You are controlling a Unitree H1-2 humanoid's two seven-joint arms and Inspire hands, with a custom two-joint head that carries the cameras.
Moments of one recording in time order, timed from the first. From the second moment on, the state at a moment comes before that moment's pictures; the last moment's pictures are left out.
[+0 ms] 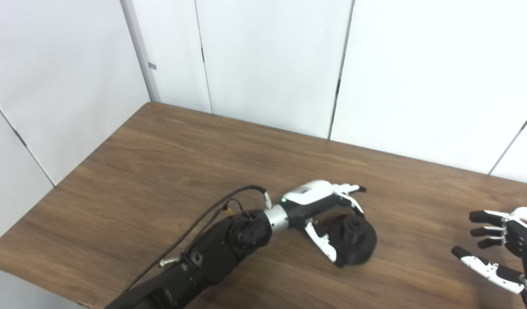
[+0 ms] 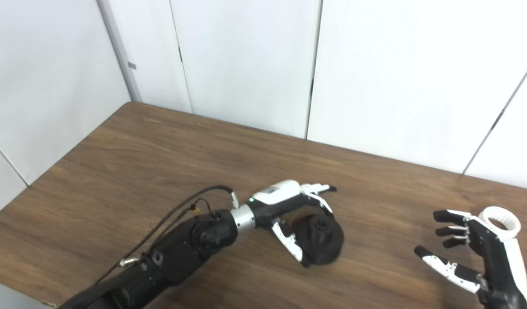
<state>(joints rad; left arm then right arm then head) -0.42 0.28 -0.48 0.34 0.46 -0.32 -0.19 -0.05 -0.25 -0.05 -0.10 -0.25 -0.09 0.01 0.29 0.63</state>
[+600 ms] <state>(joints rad) -0.40 0.24 -0.53 0.33 0.46 -0.37 -0.18 -0.05 -0.24 -0.04 -0.12 -0.27 -0.09 0.01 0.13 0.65</state>
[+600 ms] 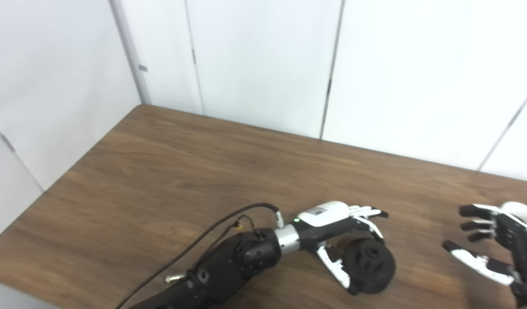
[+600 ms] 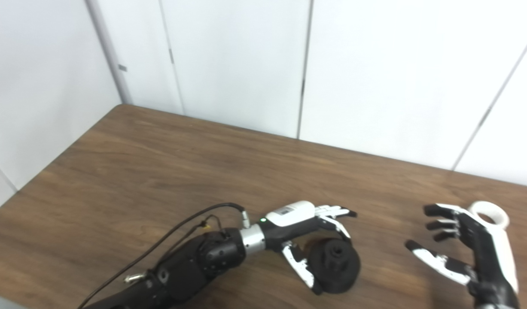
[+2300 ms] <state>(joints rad) -0.35 0.45 -0.48 0.26 0.35 -0.48 -0.28 -0.48 -0.51 0.12 -0.04 -0.82 0.41 0.27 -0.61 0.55</state>
